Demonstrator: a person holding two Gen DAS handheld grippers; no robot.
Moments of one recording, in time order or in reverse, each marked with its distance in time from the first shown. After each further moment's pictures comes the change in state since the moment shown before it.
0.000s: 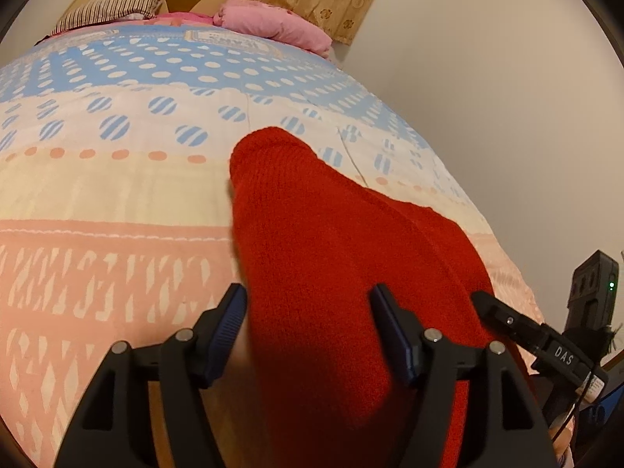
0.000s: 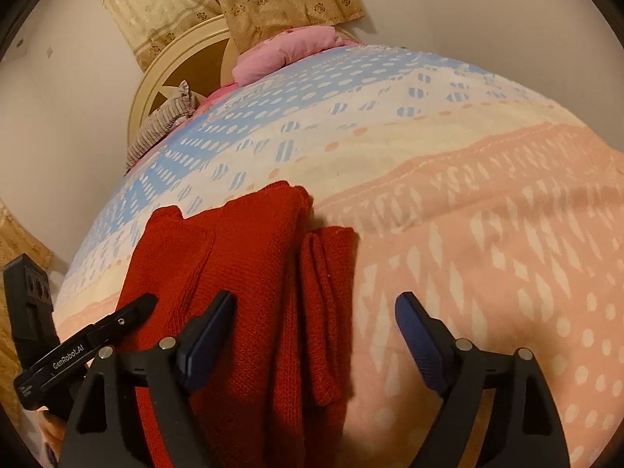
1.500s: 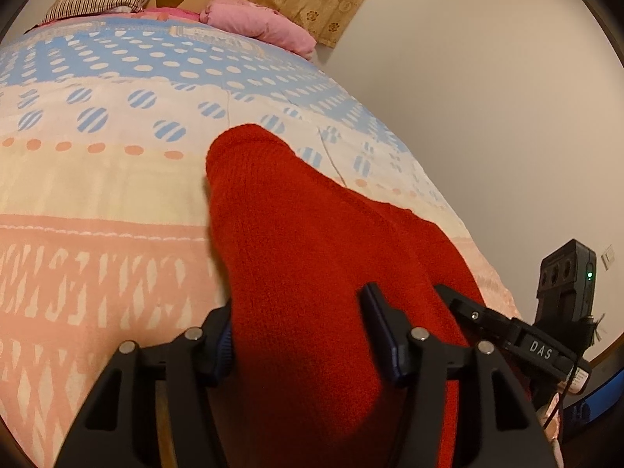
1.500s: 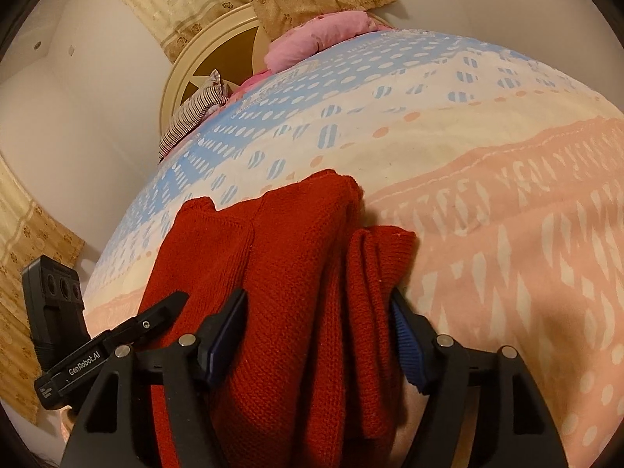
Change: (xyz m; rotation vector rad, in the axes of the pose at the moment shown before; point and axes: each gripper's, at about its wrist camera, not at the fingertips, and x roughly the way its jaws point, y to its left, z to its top) left arm 0.007 -0.002 0.001 -0.009 -0.007 -0.093; right arm 0.025 0.012 0.008 -0.029 0.047 0.131
